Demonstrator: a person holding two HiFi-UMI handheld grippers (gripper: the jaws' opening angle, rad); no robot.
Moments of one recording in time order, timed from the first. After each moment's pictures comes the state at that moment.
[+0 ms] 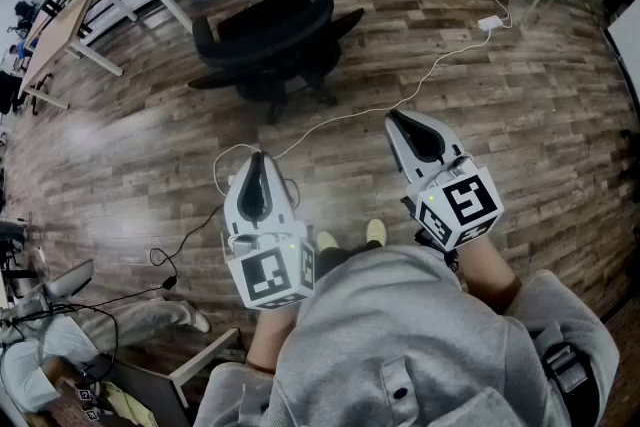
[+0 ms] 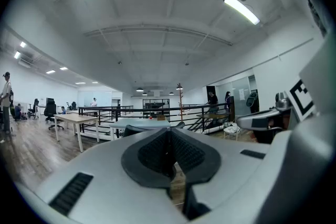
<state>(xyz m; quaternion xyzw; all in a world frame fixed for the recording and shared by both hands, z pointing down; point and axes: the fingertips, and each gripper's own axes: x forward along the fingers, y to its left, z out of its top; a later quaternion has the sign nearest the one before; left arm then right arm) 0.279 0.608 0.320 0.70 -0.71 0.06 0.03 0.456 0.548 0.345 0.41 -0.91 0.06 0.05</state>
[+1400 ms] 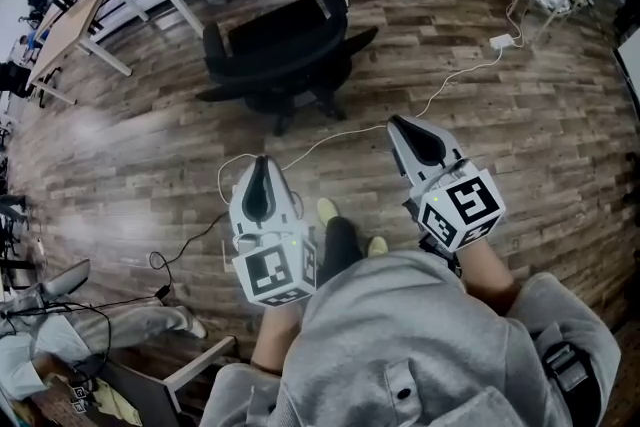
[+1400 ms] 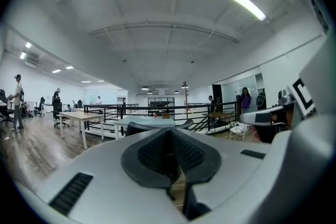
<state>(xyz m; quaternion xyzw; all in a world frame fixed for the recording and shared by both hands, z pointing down) 0.264 0.565 0.342 0.68 -0.73 0.05 0.04 0.445 0.501 0.354 0.38 -0.92 0.08 0.03</state>
